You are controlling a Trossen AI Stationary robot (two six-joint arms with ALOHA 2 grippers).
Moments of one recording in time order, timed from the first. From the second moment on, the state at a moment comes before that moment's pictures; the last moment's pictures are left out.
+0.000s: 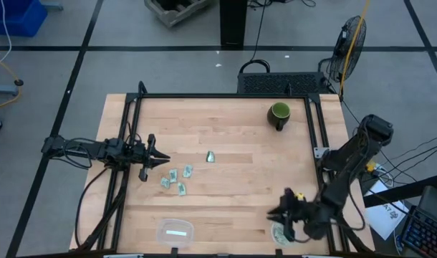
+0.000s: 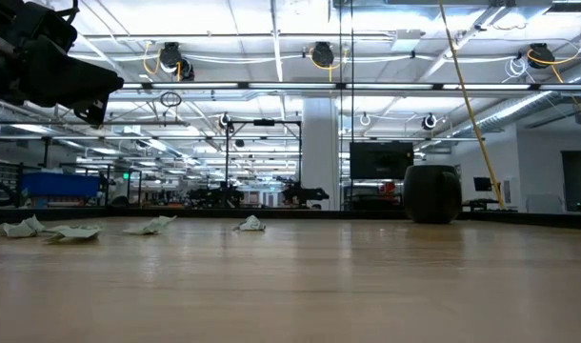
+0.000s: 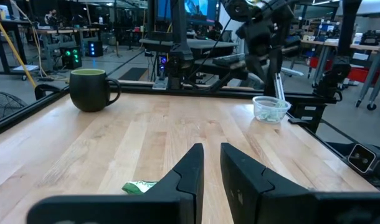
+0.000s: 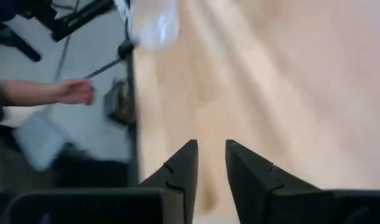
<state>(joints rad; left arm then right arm) -0.13 0.10 0.01 0.06 -0.03 -0.08 0.95 1.40 0.80 -0.22 0.65 1.12</state>
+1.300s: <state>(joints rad) -0.13 0.10 0.01 0.23 -0.03 -0.21 0.15 0.69 0.13 0.54 0.24 0.09</state>
